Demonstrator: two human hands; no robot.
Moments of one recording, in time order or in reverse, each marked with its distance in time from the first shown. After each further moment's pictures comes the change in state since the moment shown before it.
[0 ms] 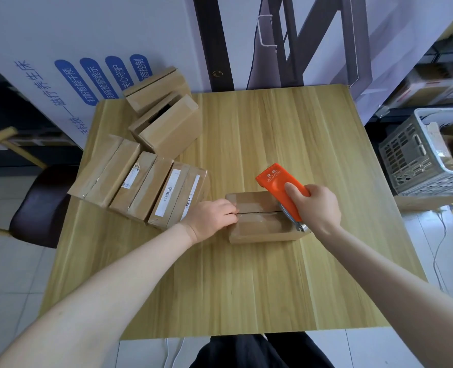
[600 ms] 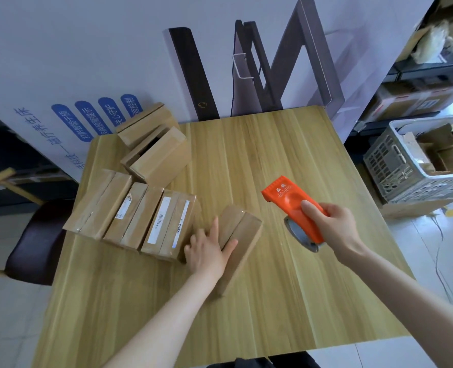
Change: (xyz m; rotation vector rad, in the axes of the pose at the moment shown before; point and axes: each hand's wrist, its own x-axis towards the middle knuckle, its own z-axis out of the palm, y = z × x) left_hand 0.016 0.056 0.032 0.008 -0.264 -1.115; right_hand -0.006 0.037 -0.057 0.471 -0.053 -0.012
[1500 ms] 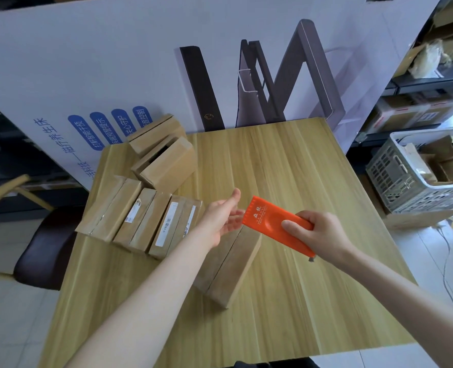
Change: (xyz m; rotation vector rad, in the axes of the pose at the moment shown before) left_hand 0.020 0.036 -0.112 -1.407 -0.407 -0.178; right_hand -0.034 -0.033 0.000 -0.233 -0.277 -0.211
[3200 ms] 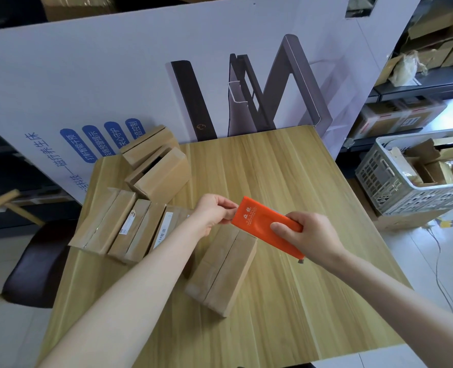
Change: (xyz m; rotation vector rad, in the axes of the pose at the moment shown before) left_hand 0.012 0.027 -0.003 0.400 0.023 0.157; right_hand -0.009 -0.027 -0.002 -0.125 0.046 -0.027
